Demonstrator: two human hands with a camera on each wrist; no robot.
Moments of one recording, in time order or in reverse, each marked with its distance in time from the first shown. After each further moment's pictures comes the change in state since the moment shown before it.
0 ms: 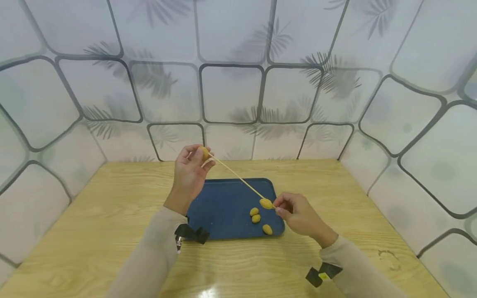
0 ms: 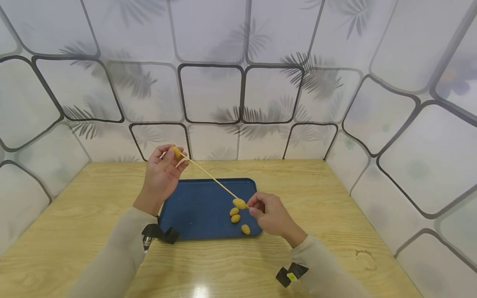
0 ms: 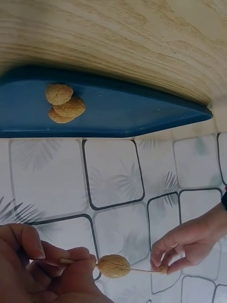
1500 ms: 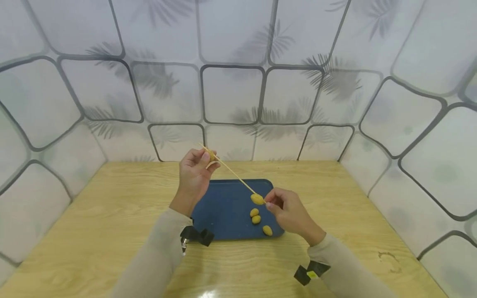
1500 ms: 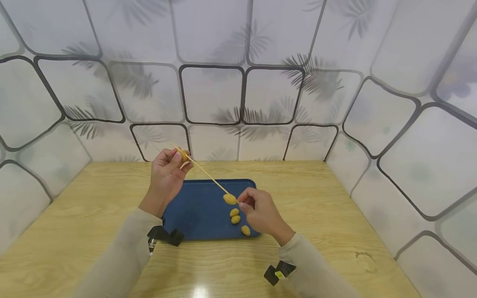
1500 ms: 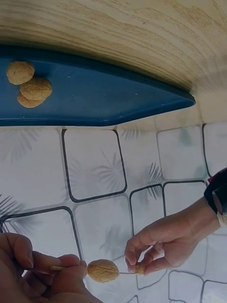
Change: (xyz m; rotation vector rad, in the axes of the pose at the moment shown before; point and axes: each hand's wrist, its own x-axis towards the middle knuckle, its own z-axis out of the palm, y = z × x) left_hand -0.002 -0.010 0.005 0.024 -0.076 0.076; right_hand 0.013 -0.016 0.017 -0.004 0.081 -0.019
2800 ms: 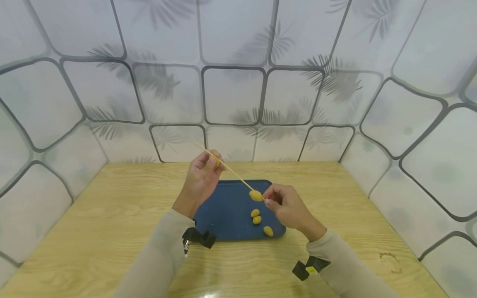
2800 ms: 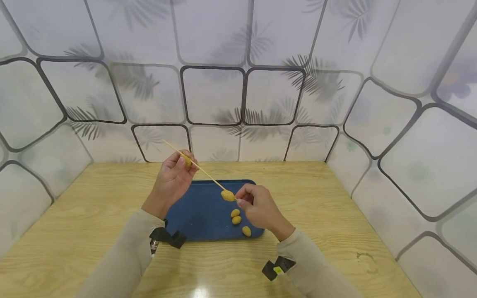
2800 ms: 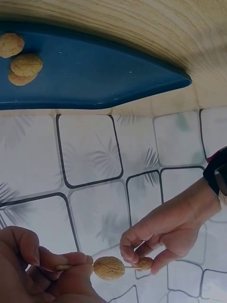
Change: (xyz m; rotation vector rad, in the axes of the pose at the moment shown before) left_hand -0.001 -0.005 0.002 -0.048 -0.253 -0.050; right_hand 0.012 -0.011 -0.002 0.052 -0.026 0.023
